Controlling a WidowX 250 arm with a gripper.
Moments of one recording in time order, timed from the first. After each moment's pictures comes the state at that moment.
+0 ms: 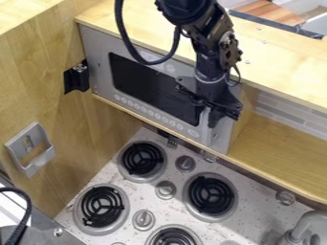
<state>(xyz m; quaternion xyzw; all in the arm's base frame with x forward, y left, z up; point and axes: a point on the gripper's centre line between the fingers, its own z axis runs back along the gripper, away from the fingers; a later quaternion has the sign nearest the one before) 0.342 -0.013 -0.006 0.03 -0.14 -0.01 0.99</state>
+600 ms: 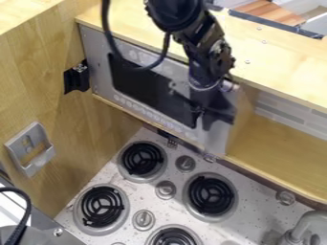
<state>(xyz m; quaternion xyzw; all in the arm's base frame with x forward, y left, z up) 0.319 -0.008 -0.009 0.04 -0.13 0.01 0.99</state>
